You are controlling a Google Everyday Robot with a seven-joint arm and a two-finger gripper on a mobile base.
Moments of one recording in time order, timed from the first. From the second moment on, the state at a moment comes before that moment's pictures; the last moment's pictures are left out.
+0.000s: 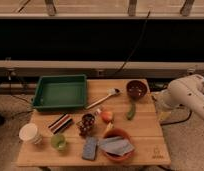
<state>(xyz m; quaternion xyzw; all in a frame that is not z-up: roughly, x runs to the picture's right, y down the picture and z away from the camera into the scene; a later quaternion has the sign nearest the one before) 0.291 0.103 0.752 -0.19 -0.05 -0.03 0.98</state>
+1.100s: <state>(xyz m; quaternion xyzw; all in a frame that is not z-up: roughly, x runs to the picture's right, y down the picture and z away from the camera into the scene) 0.223 0.062 0.767 -0.20 -0.20 0.11 0.95</state>
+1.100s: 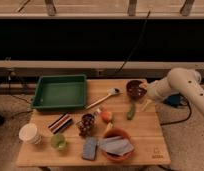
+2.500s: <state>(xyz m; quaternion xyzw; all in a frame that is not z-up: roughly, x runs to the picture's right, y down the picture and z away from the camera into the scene) 0.160 0.121 0.830 -0.31 -0.25 0.16 0.90</state>
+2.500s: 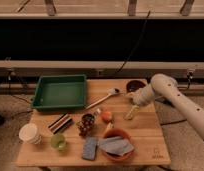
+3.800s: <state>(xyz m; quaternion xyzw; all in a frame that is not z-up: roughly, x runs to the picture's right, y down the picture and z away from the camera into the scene) 0.192 0.180 0.870 -0.31 -0.24 0.22 0.89</state>
